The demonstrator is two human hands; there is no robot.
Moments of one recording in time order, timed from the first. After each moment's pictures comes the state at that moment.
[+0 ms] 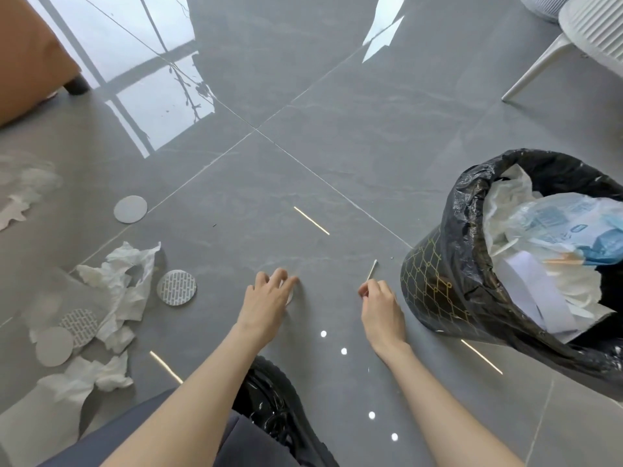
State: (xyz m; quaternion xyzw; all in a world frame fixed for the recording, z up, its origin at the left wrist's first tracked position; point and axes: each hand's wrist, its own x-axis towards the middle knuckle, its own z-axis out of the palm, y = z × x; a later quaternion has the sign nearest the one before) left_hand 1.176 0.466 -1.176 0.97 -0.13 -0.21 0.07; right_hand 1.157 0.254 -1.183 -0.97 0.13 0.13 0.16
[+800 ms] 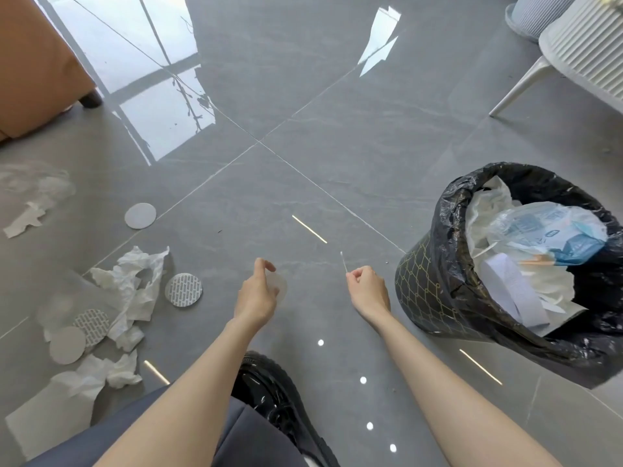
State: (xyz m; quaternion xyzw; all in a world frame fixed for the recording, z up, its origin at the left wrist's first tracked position) left_hand 1.183 0.474 -1.141 0.89 0.15 -0.20 0.39; right_hand 1.195 0.279 -1.141 -0.90 0.26 0.19 0.29
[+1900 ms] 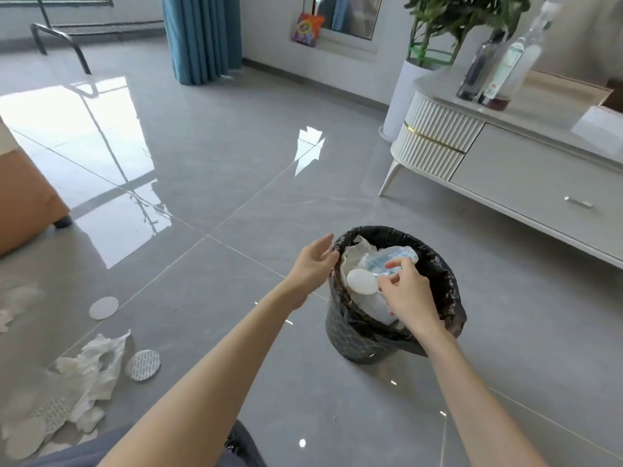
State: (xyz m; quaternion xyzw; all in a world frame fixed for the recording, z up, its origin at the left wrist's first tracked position) left_hand 1.184 0.318 -0.909 0.73 -0.09 -0.21 0.65; right_hand 1.114 0.160 -0.906 -0.91 0.22 -0.06 0.35
